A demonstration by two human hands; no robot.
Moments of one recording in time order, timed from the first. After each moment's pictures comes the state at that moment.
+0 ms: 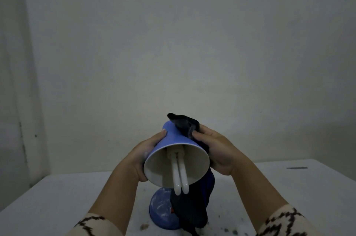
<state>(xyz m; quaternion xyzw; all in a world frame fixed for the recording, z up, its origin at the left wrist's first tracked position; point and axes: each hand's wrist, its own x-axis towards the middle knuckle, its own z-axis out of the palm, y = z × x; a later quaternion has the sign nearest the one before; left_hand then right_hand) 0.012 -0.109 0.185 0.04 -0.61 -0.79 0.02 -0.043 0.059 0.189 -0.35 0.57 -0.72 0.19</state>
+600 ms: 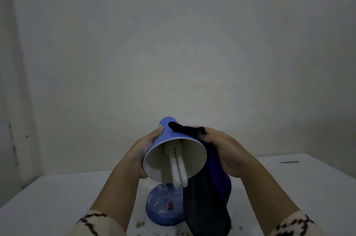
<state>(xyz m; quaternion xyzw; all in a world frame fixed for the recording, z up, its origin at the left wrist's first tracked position) -0.003 -0.113 0.176 0.02 -0.60 -0.80 0.03 -0.038 0.086 0.181 -0.37 0.58 -0.71 0.17</state>
